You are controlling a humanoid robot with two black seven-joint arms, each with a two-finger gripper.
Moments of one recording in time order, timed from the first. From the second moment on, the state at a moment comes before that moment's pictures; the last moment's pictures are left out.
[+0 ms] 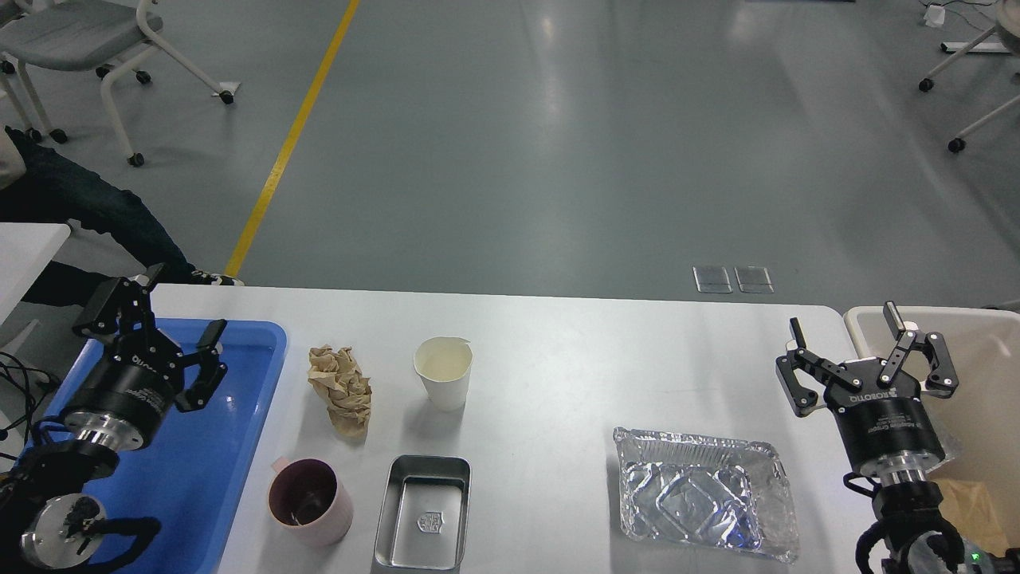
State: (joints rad) left arm 0.09 0.38 -1.41 -1.56 0.54 -0.01 -0.05; right arm -0.19 -0.07 1.67 1.59 0.03 0.24 -0.02
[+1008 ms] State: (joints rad) left arm 0.30 1.25 -1.43 -1.66 0.55 -0.13 -0.09; right arm -0.18 -0.07 1.67 1.54 -0.03 0.24 -0.02
